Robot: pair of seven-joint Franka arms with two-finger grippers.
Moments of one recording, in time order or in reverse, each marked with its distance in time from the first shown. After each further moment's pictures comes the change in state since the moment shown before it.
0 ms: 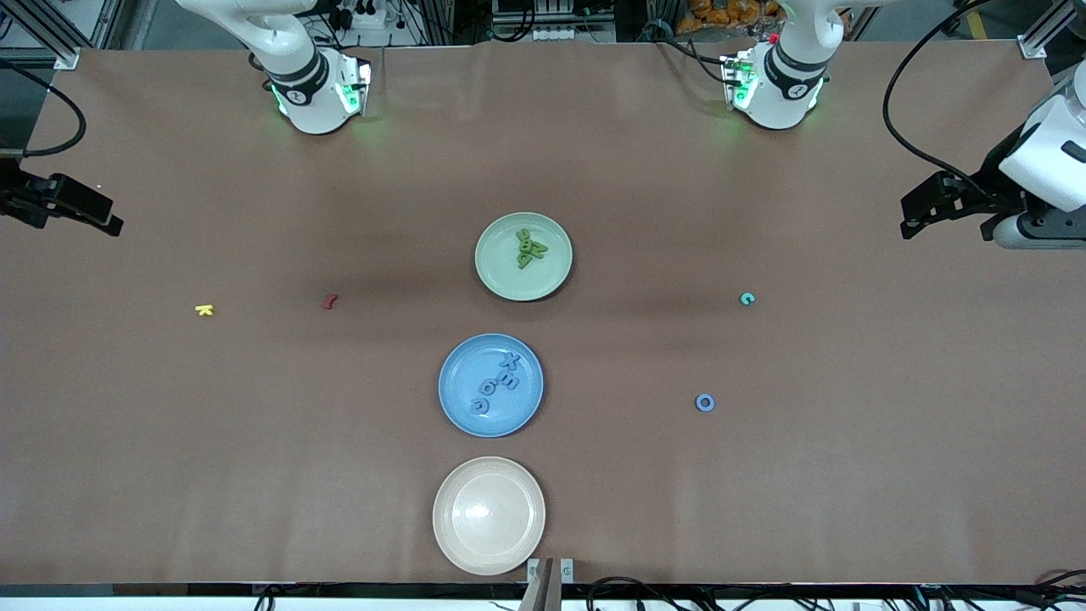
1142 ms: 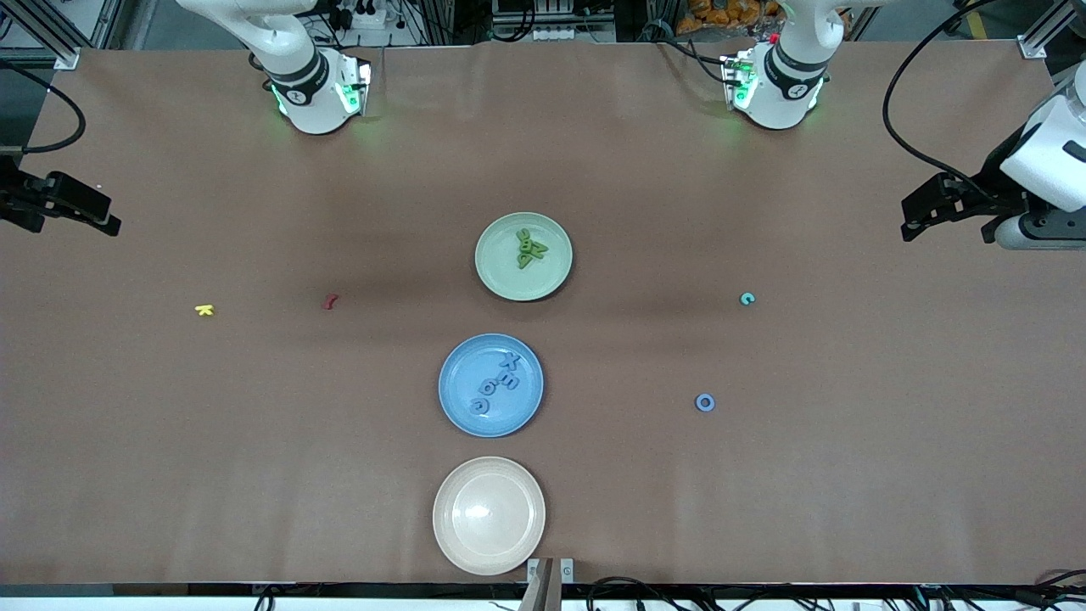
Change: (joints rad) left arm 0.000 0.001 0.000 0.000 0.000 0.017 0.000; right arm -0.011 0.001 0.010 0.000 -0.001 0.010 -0.065
